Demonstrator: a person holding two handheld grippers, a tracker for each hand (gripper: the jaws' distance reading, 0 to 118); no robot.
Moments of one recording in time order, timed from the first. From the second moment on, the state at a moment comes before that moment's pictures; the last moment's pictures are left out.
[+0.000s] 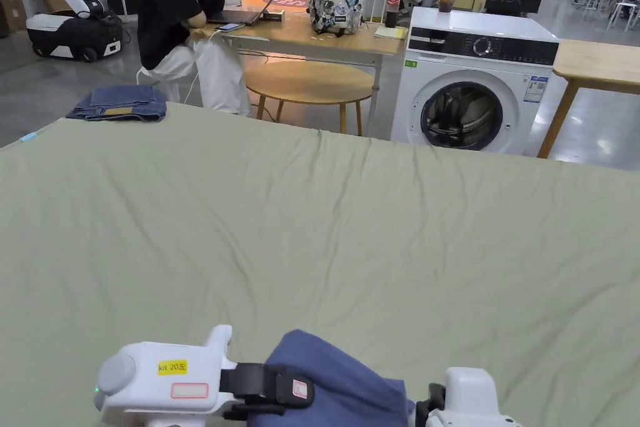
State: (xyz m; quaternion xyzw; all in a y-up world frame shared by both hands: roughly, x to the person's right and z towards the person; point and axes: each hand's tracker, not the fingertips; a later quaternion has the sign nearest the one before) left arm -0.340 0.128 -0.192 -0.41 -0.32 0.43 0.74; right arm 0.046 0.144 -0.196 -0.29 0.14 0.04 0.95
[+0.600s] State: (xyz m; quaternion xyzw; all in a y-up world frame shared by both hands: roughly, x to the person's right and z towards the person) left arm -0.557 0.220 -0.122 -0.38 -0.15 0.40 0.82; right arm 0.052 0.181 -0.216 -0.20 0.12 0.03 0.97
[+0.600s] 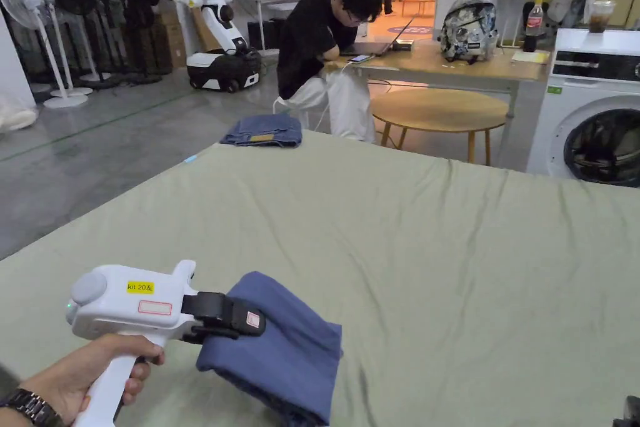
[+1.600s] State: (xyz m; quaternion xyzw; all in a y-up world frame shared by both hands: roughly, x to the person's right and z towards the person) left arm -0.663 0.261 -0.077 -0.42 0.21 0.23 0.85; right arm -0.002 0.173 -0.219 -0.22 0.15 0.05 0.96
